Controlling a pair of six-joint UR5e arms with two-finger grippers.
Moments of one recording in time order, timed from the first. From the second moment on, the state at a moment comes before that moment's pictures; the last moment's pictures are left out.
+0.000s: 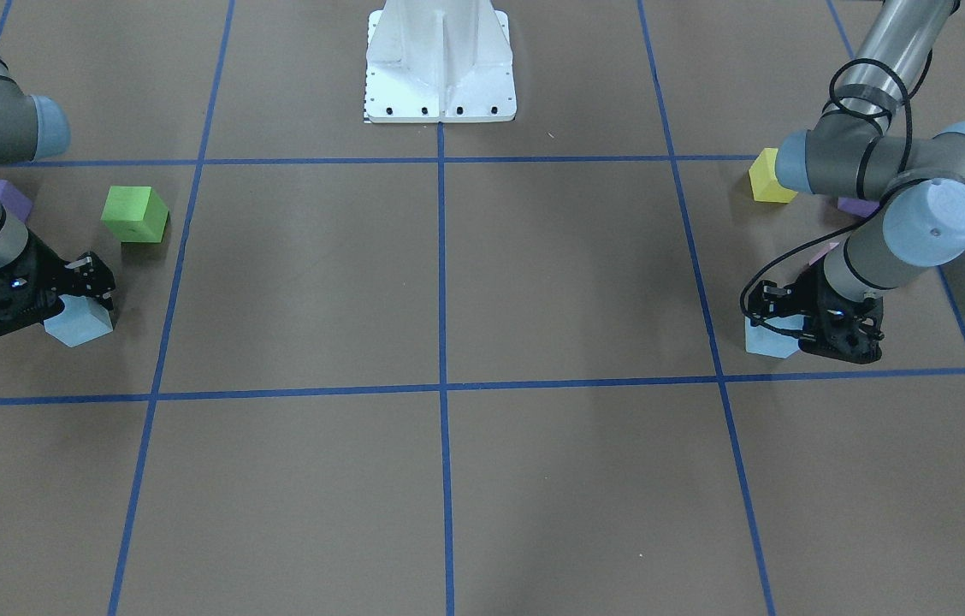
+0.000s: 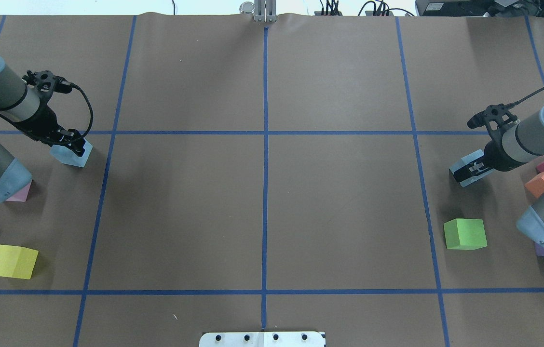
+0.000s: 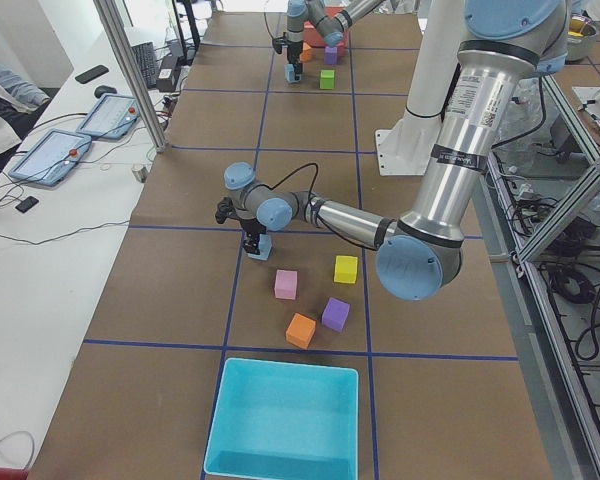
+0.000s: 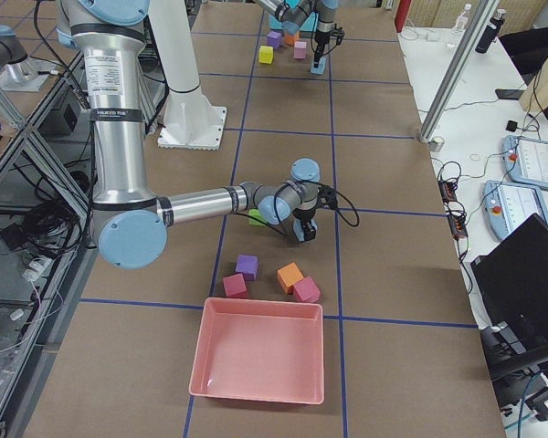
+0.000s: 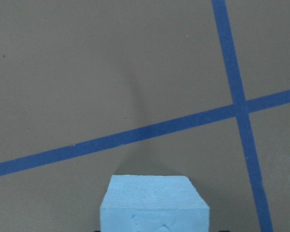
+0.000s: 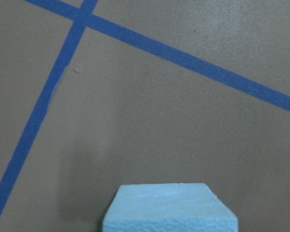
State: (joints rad) left arm -0.95 -1.86 -1.49 -1.86 -2.24 -0.52; right arm 0.89 -1.52 1.62 -1.06 2.11 0.48
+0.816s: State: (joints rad) left arm -0.95 -1.88 -1.53 -1.85 -2.24 -0.59; right arm 0.89 -1.46 1.64 -1.12 2.12 0.48
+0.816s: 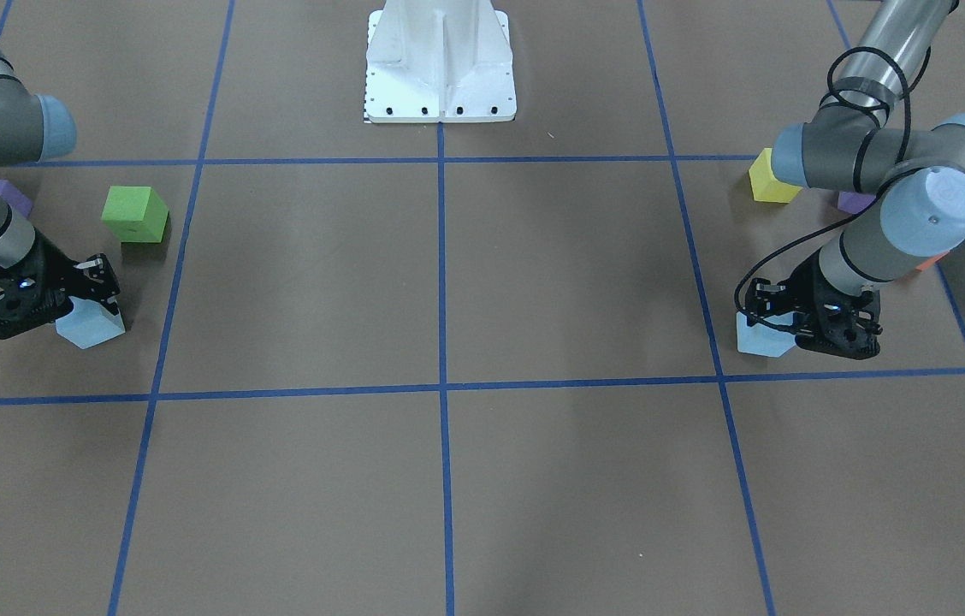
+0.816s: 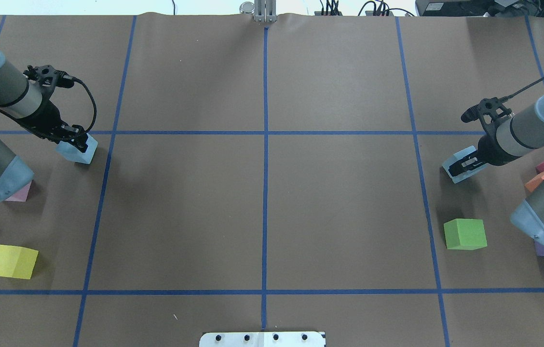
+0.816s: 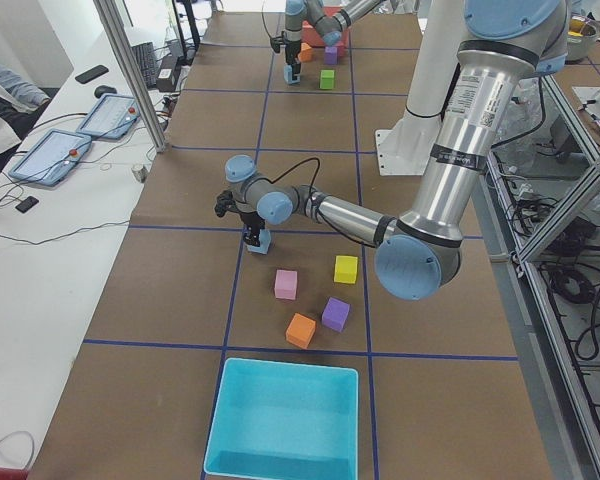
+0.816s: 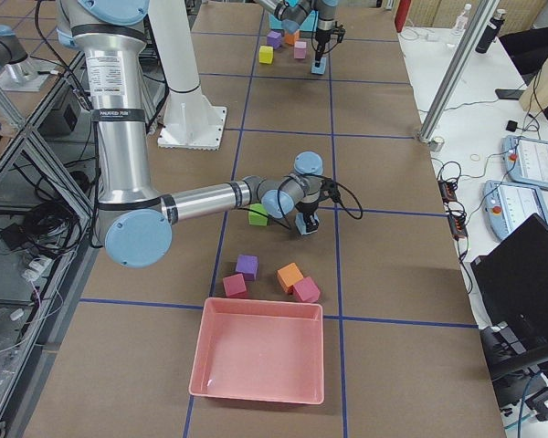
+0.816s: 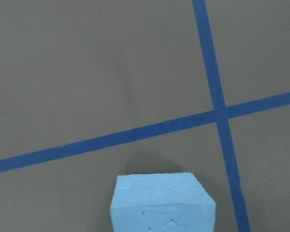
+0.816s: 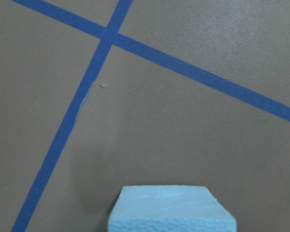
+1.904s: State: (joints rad) left arm -0.95 -2.09 -1.63 -1.56 -2.25 -0.97; right arm 0.74 -1.00 1.68 -1.56 2.09 0.88
